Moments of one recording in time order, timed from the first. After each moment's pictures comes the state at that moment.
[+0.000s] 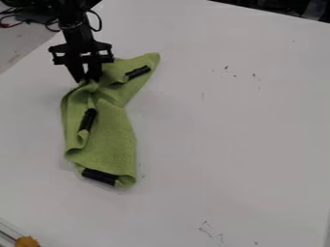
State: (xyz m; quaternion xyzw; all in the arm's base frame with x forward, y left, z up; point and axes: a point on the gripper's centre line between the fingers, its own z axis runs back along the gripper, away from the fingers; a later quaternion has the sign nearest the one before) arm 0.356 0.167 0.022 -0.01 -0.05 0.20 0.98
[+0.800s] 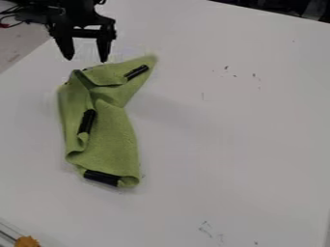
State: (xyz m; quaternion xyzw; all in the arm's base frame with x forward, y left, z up) arm 0.354 0.149 0.083 0.04 -0.07 0.18 0.98
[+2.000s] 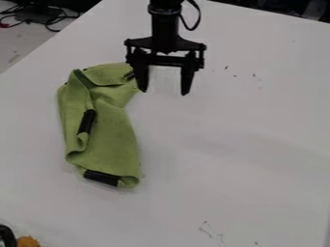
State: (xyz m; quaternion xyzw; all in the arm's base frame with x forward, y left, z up) arm 0.326 -0.010 0.082 0.00 0.01 0.16 0.99
